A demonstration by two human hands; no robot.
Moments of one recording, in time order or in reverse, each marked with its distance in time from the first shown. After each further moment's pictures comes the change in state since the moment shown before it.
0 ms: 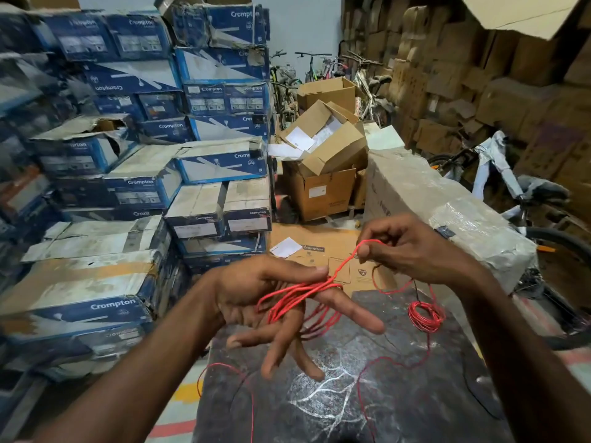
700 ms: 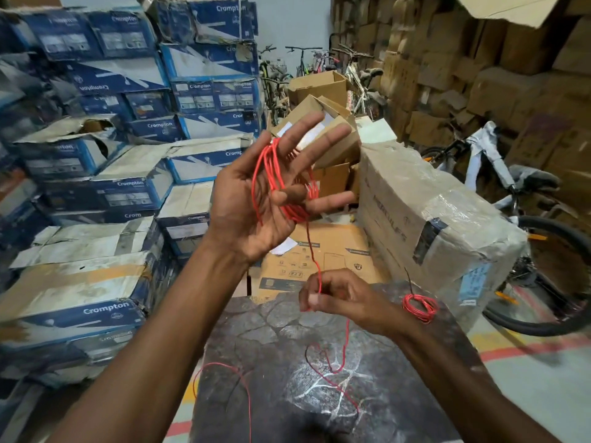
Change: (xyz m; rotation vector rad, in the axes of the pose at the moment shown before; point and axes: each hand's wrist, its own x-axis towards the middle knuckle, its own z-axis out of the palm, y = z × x) left_hand 0.026 0.058 -0.009 -0.222 0.305 0.905; right_hand -0.011 0.060 0.084 0.311 -0.111 0.042
